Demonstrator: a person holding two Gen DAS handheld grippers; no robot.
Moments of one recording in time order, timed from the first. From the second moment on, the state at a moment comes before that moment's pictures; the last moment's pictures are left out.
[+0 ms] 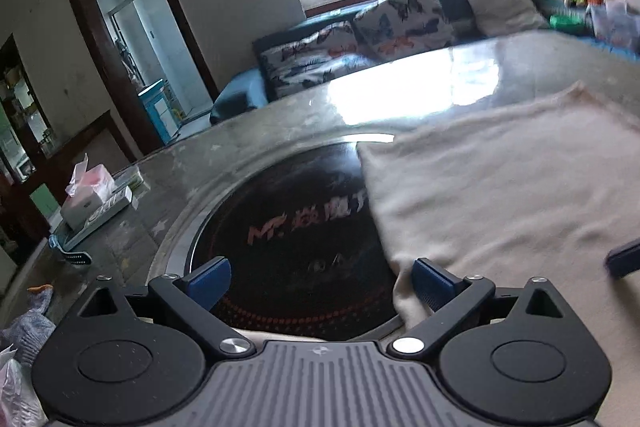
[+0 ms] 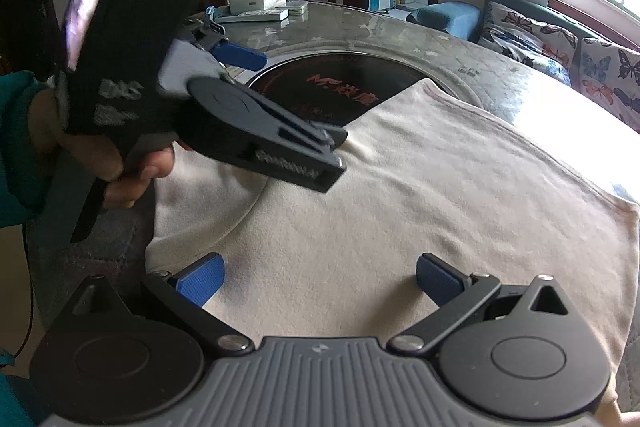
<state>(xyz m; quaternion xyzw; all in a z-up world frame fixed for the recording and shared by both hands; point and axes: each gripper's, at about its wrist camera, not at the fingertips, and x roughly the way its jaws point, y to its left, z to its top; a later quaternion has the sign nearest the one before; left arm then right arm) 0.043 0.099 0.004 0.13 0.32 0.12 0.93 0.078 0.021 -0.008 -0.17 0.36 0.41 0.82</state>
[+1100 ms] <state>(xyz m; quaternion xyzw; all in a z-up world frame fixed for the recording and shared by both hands) -0.059 0.186 0.017 0.03 0.31 0.20 0.93 0.047 0.036 0.000 -0.22 0.34 0.42 0.81</state>
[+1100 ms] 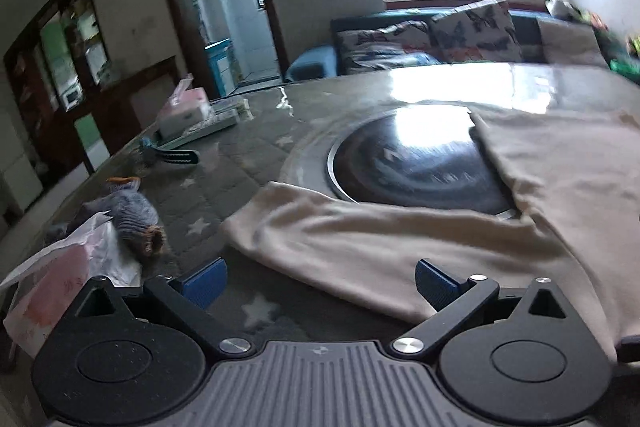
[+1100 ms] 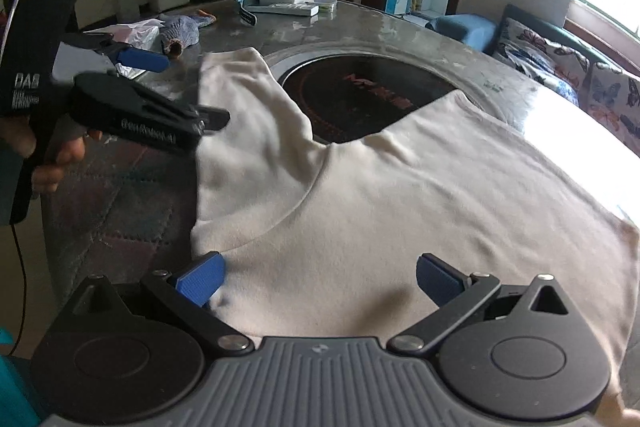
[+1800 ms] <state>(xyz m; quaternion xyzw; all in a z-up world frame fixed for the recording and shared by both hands) -0.033 0.268 0.011 -0.11 0.32 0.28 0.90 0.049 0.036 0.008 -0.21 0.33 0.43 0.82</state>
